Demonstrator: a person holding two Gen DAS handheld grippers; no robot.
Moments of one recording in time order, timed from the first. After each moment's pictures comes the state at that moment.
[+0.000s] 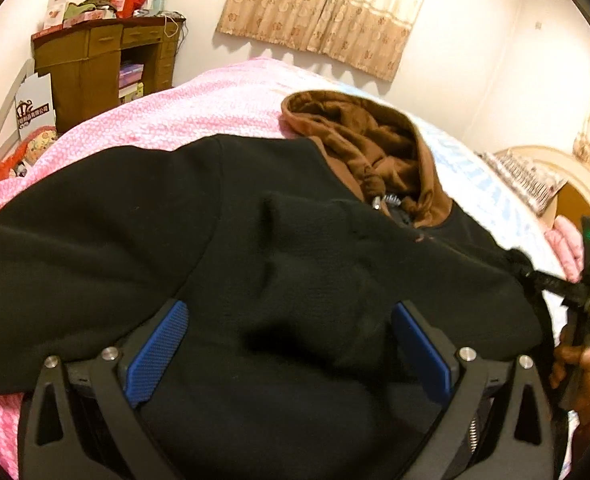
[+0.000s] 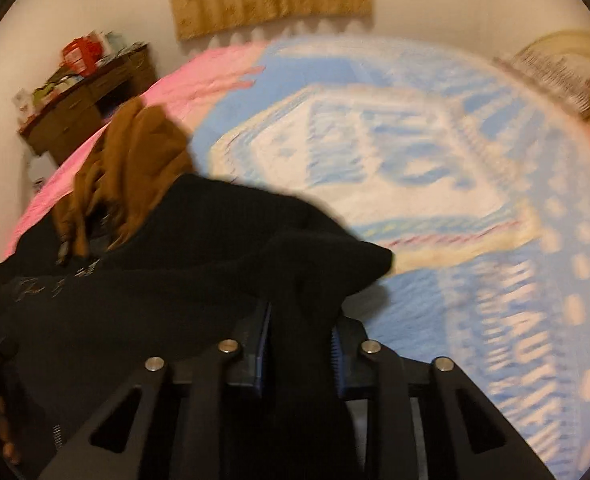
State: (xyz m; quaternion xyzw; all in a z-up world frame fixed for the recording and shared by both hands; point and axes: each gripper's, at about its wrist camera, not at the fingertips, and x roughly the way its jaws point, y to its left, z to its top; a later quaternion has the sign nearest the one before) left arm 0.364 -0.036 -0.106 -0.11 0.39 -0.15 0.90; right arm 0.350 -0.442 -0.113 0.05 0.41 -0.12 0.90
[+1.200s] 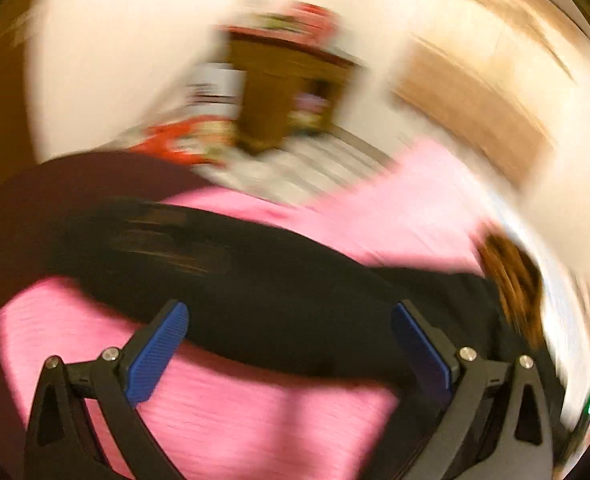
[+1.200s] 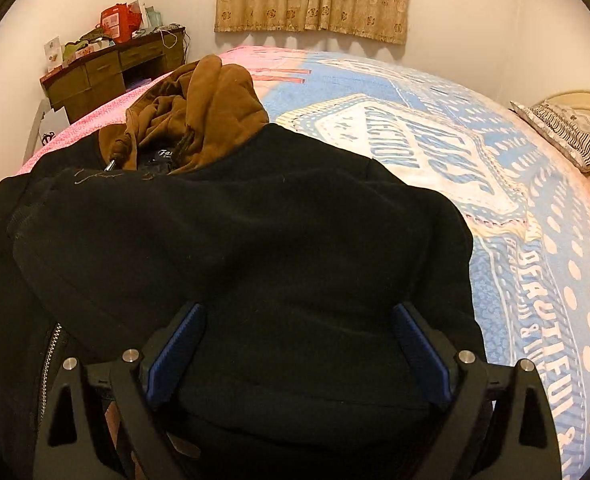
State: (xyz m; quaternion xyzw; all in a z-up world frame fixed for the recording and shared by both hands) left arm 0.256 0.229 -0.044 -0.25 0.33 0.16 0.90; right arm 0.322 -0.364 -0.127 -0.02 0.41 -0.05 0.91
